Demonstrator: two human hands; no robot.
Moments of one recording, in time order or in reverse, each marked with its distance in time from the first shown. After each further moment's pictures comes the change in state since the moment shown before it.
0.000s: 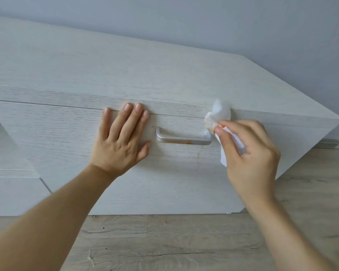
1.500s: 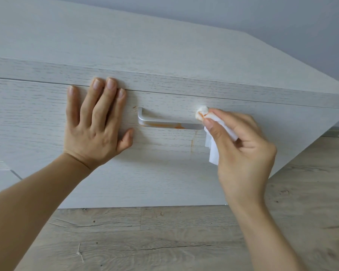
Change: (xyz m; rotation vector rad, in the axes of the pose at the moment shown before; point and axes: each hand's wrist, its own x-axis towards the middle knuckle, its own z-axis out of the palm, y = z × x) left_hand -0.005 0.001 0.008 0.073 0.081 -0.001; right_hand -0.021 -0.004 0.016 0.423 0.036 0.324
